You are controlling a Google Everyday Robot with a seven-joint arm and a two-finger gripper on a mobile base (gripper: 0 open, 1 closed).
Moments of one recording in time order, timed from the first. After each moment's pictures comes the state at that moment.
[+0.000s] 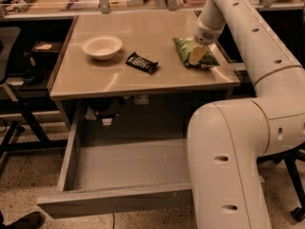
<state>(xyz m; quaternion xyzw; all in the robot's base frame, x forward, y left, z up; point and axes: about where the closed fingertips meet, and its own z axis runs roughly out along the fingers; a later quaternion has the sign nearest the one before) 0.779 -0.172 0.818 -0.62 0.77 0.00 0.17</state>
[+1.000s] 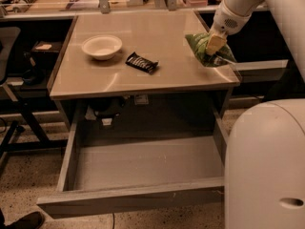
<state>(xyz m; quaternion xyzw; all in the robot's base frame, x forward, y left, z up) 0.722 -0.198 0.889 -0.59 0.78 0.00 0.20</state>
